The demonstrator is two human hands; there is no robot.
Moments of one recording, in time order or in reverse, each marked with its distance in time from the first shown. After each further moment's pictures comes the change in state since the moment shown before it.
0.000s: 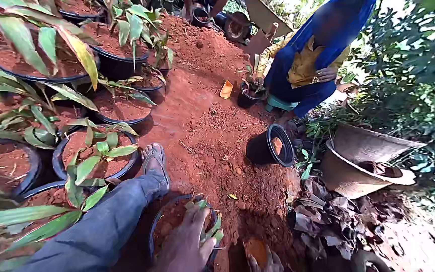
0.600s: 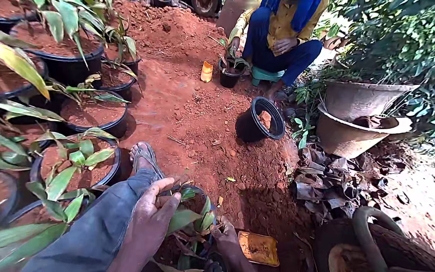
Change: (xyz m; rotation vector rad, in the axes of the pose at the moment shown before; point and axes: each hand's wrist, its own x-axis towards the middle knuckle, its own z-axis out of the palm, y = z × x) left_hand 0.007 -0.011 -0.029 -0.548 0.470 0.016; right_hand -0.053 -0.143 0.012 0.898 -0.531 -0.061
